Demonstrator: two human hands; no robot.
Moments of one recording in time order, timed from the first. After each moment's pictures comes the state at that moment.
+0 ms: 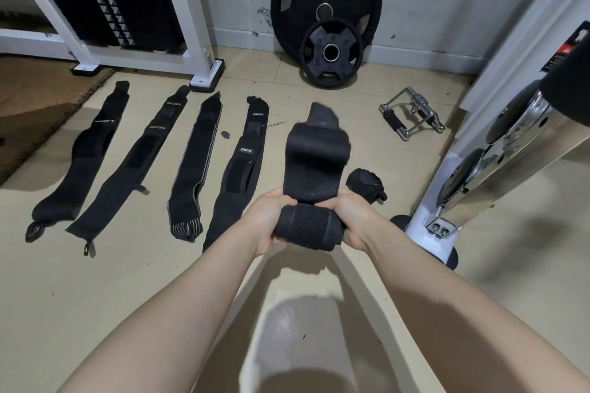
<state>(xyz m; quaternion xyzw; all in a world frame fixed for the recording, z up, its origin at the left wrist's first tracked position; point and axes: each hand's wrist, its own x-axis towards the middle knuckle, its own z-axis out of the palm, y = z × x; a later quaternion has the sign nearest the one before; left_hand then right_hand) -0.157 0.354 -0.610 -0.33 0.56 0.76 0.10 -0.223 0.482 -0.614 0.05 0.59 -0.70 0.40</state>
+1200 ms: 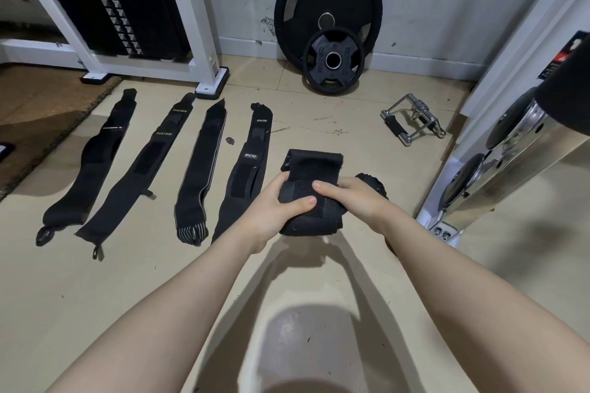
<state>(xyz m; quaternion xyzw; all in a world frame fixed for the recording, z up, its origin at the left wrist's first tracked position) -0.145 0.342 -0.597 -0.16 0.66 0.74 0.04 -0.239 0.492 -0.591 -0.15 0.74 -0.55 0.37</state>
